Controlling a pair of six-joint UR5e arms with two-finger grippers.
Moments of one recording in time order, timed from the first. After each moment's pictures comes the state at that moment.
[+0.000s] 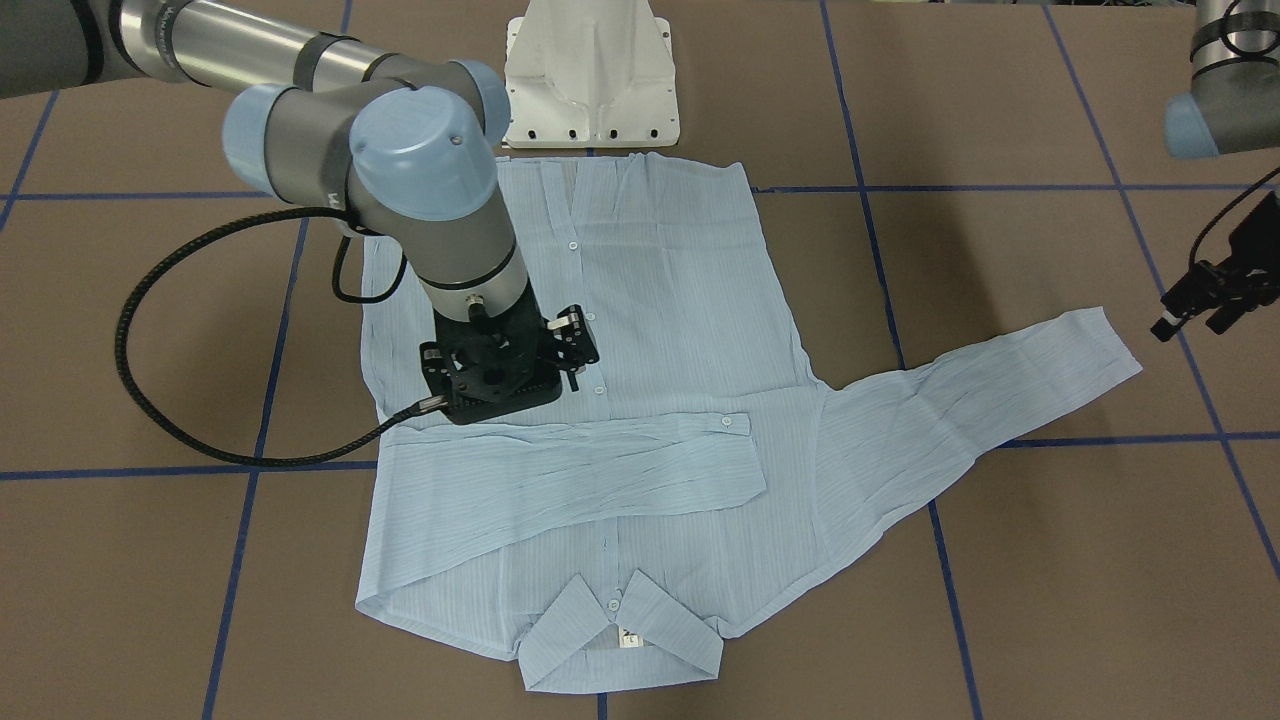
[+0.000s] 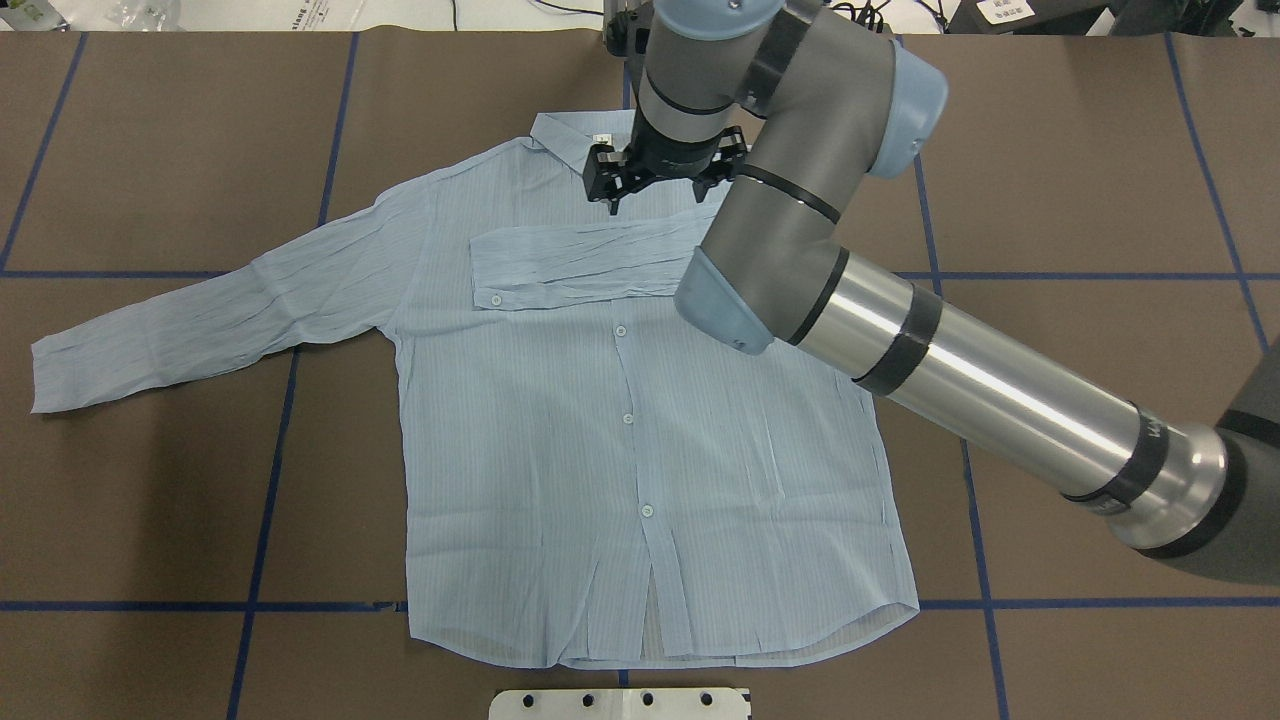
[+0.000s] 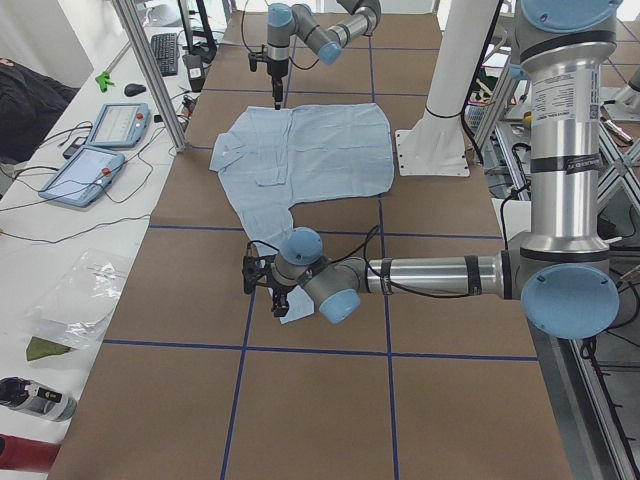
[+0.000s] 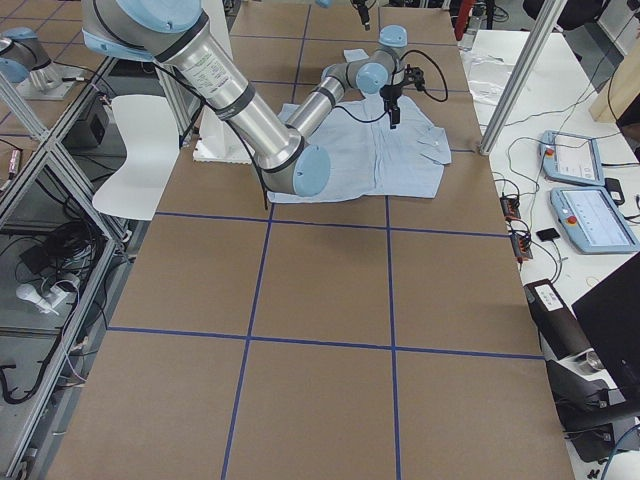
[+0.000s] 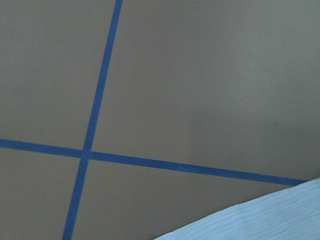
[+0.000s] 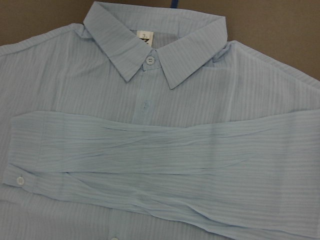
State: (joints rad) left arm -1.15 -1.45 -1.57 -2.49 -2.16 -1.04; right arm 0.77 -0.72 1.49 -1.54 2.02 0.86
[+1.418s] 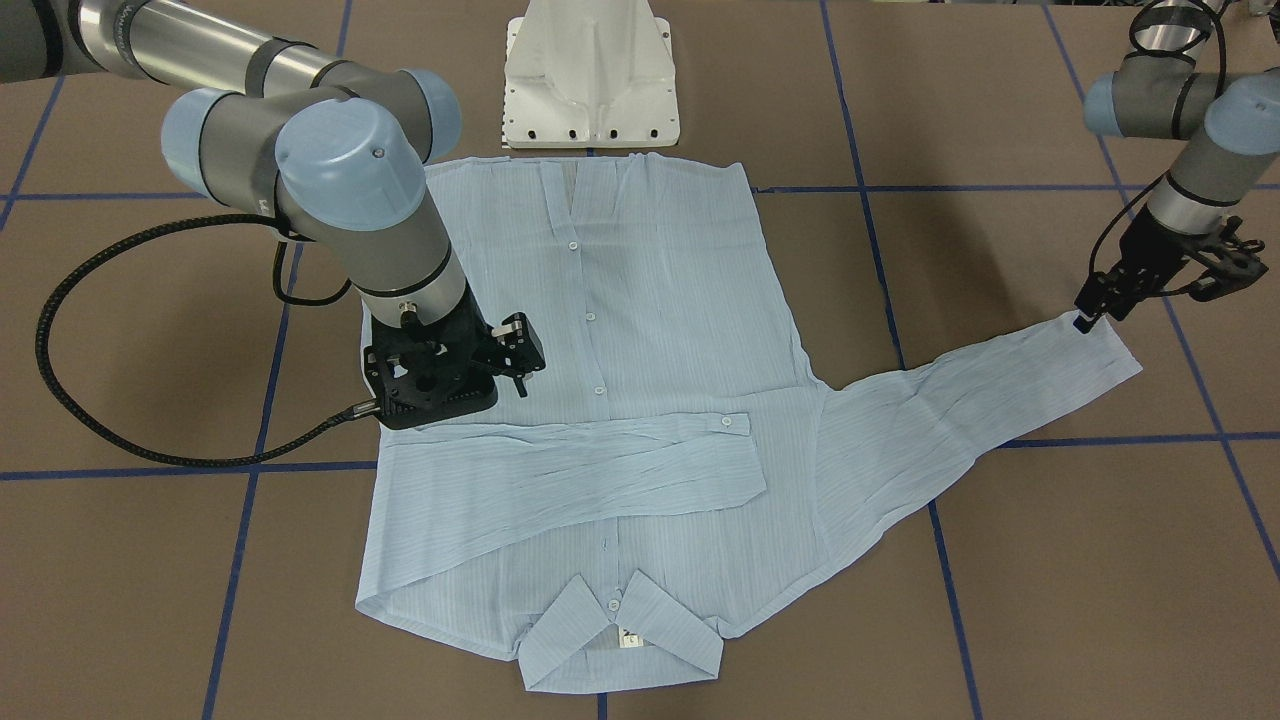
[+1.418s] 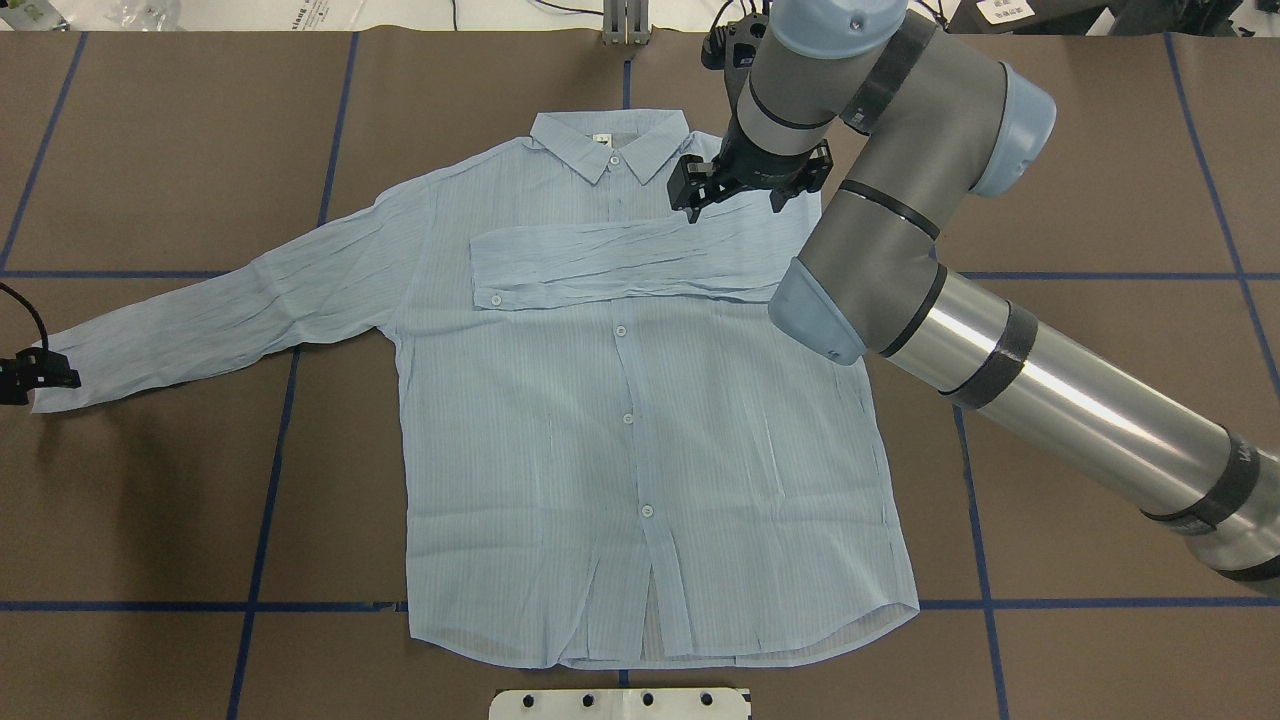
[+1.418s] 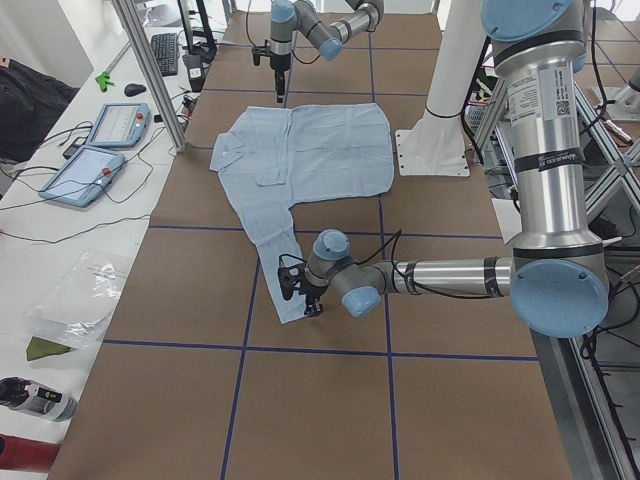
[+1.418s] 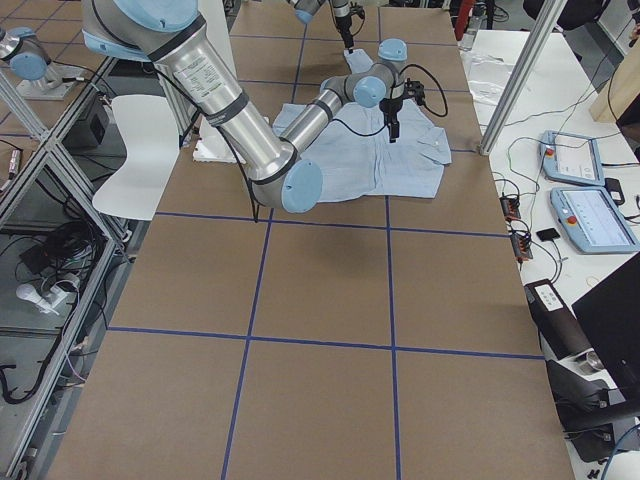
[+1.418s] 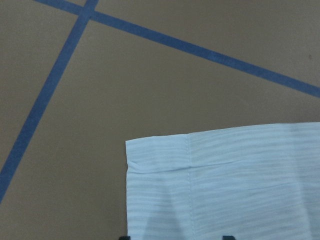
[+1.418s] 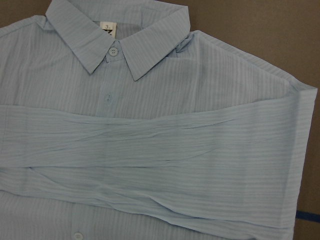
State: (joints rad) left arm -0.92 -1.39 -1.56 -2.50 -1.97 -1.24; right arm 0.78 -0.78 1.52 -1.54 2.02 0.86
